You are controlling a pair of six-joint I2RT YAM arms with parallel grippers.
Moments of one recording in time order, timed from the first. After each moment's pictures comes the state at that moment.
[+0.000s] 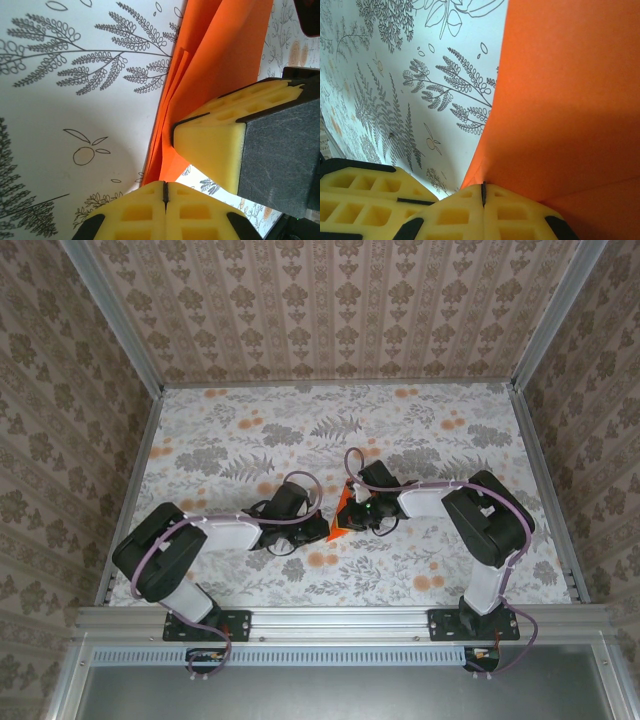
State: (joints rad) left arm -0.80 1.57 0.59 0.12 0.37 -0.96; right arm 0.56 1.82 0.86 -0.08 -0.58 0.68
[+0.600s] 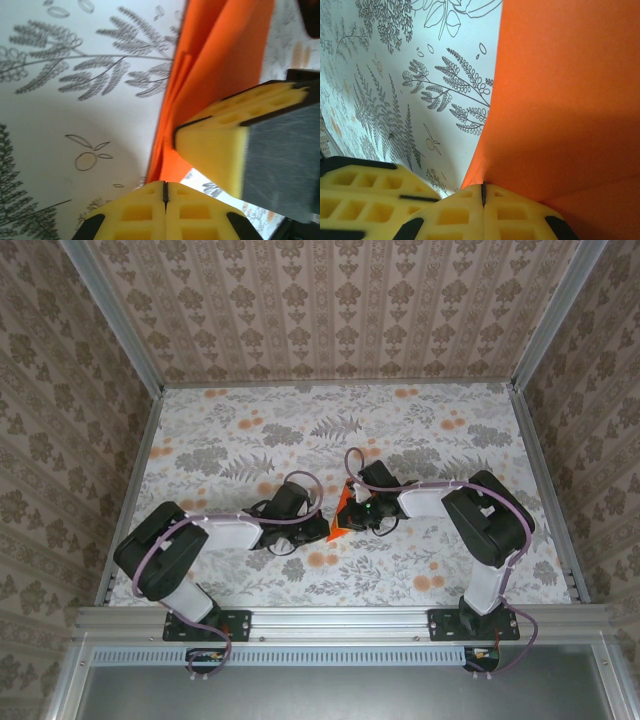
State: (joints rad) left arm -0.80 1.56 0.59 0.13 0.36 -0.95; right arm 0.56 1.82 0.86 -0.09 -0.58 0.68
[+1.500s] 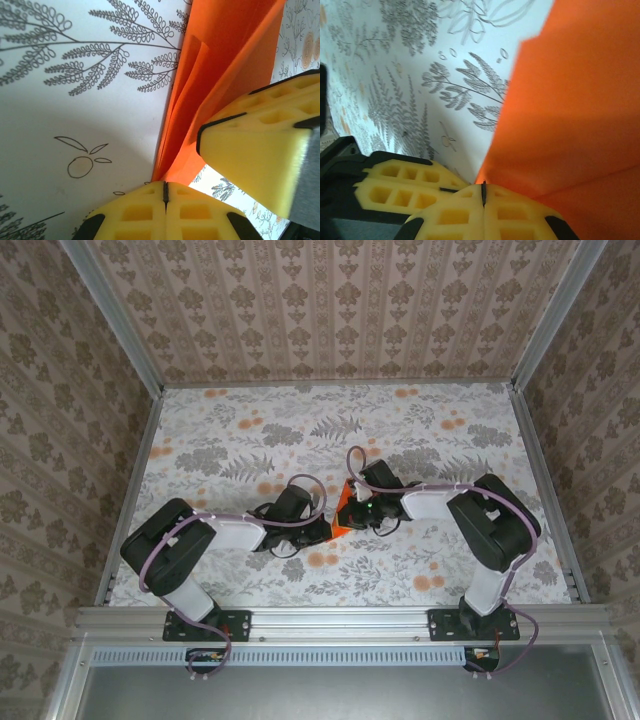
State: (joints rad) left arm -0.82 1.62 0.58 0.17 0.35 -0.95; right arm 0.56 1.78 0.84 -0.04 -0.58 0.68
